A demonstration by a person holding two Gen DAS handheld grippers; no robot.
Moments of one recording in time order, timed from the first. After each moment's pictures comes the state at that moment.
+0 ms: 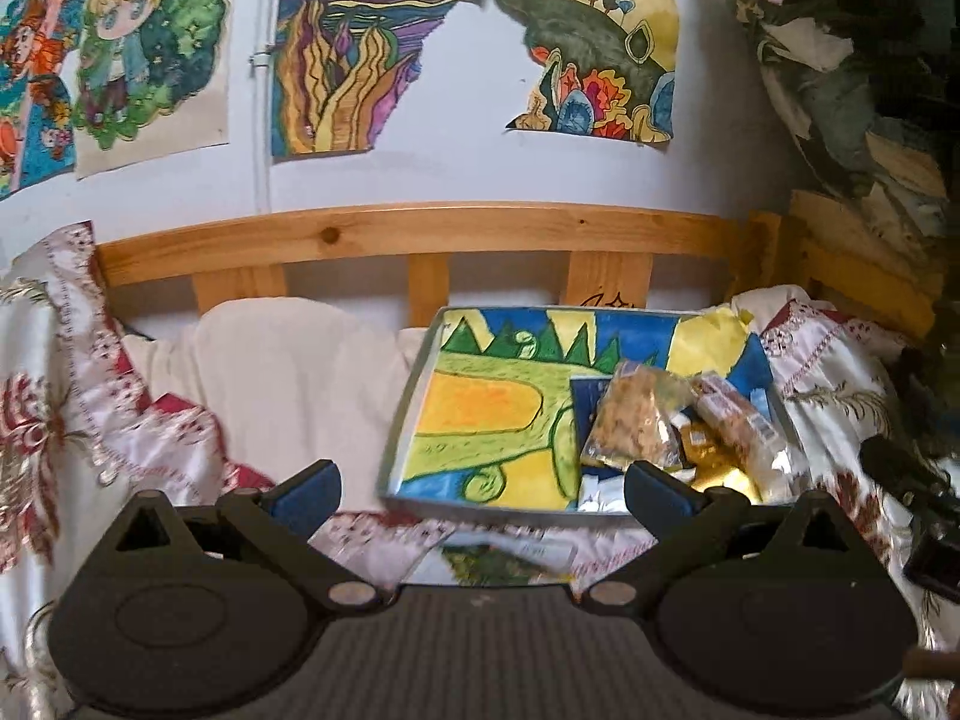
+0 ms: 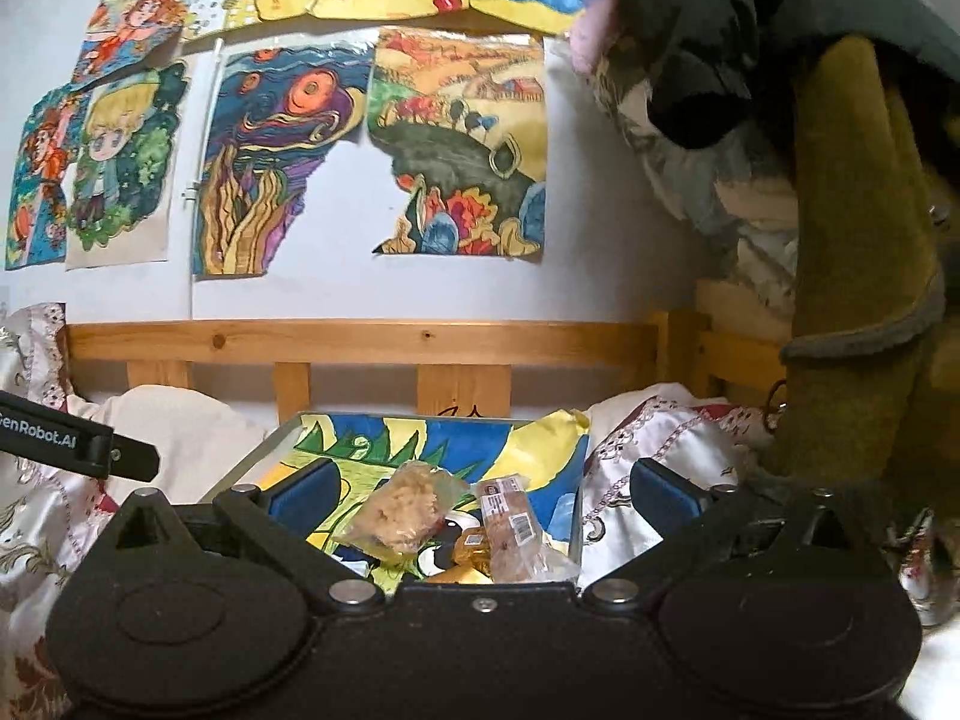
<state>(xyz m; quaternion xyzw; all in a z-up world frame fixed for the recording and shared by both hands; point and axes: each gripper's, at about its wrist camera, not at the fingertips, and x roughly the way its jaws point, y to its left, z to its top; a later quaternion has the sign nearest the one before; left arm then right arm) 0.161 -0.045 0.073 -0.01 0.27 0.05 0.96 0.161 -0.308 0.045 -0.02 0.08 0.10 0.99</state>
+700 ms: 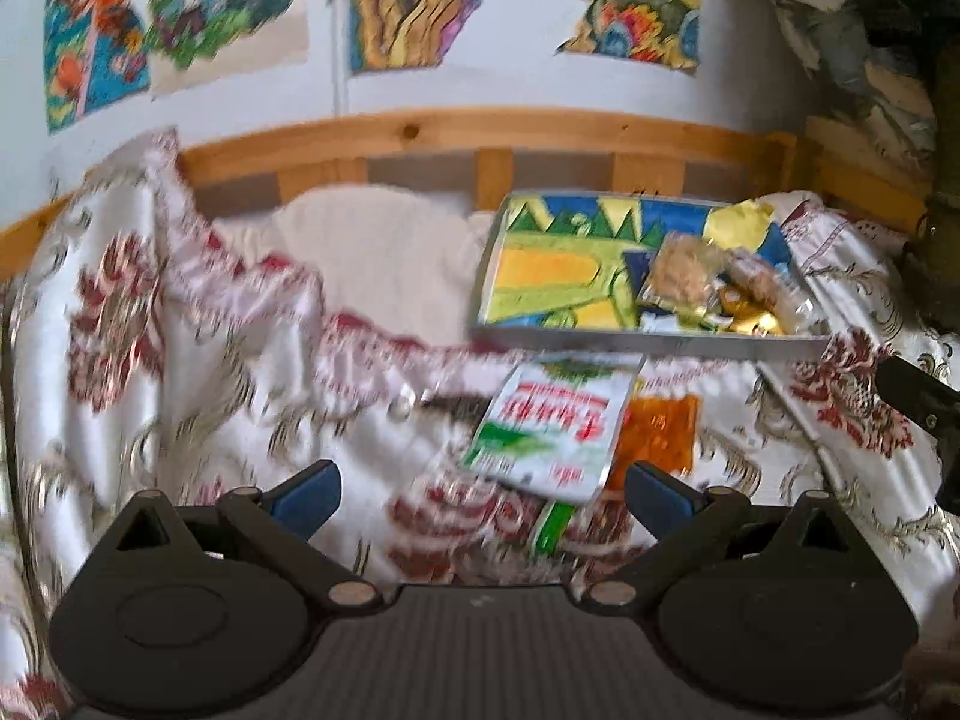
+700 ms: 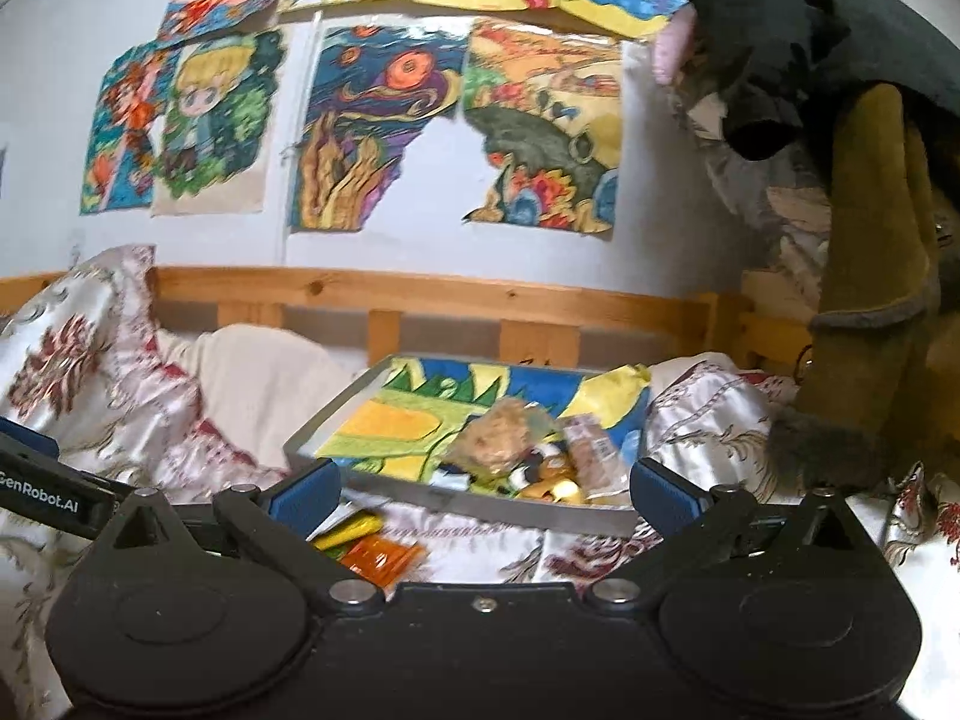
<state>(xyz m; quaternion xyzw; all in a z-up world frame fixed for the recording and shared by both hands) 0.057 -0.007 0.034 -0.01 0.33 0.08 0.94 0.067 -0.266 0.030 -0.06 0.11 0.14 0.98</state>
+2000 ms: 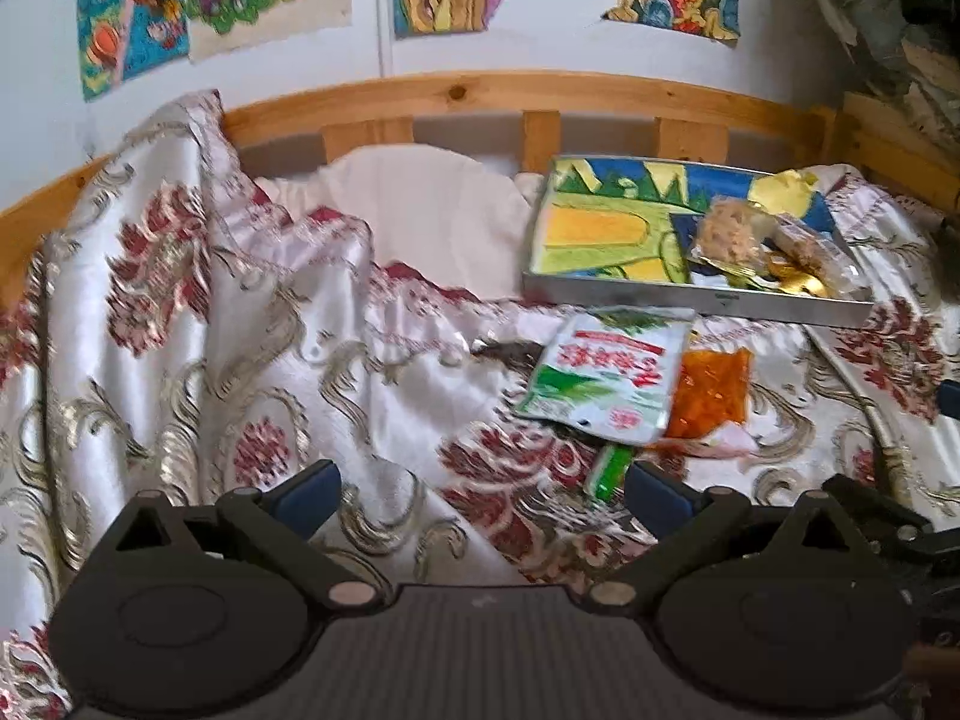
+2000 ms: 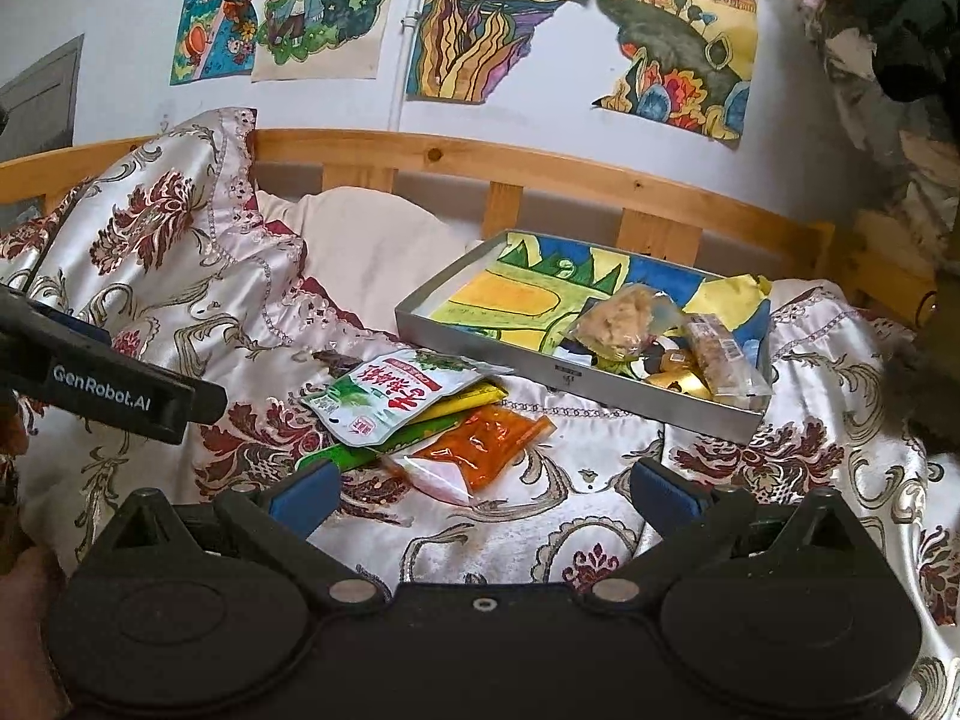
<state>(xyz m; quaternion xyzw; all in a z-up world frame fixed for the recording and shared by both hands) 0.046 0.004 0.020 0.00 0.34 0.12 0.93 0.065 -0.220 -0.002 -0.12 0.22 0.22 0.94</state>
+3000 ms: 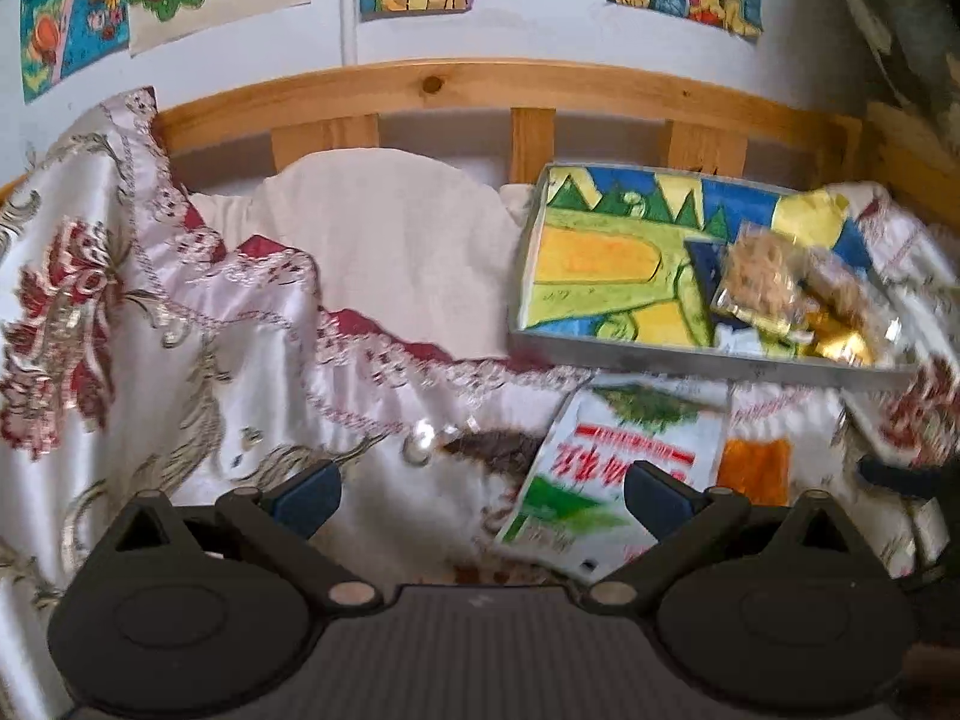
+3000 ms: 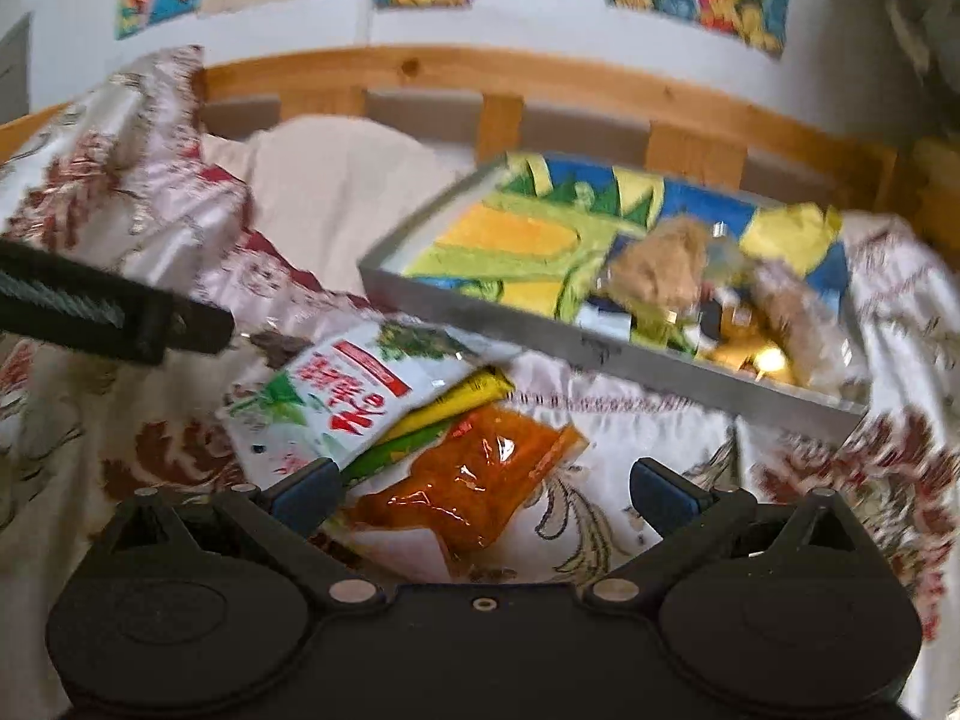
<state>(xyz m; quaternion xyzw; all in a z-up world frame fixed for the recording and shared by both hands) 0.148 0.027 0.013 -0.03 0.36 0.08 0.93 0.183 -0.175 -0.043 -0.11 0.31 0.21 0.92</state>
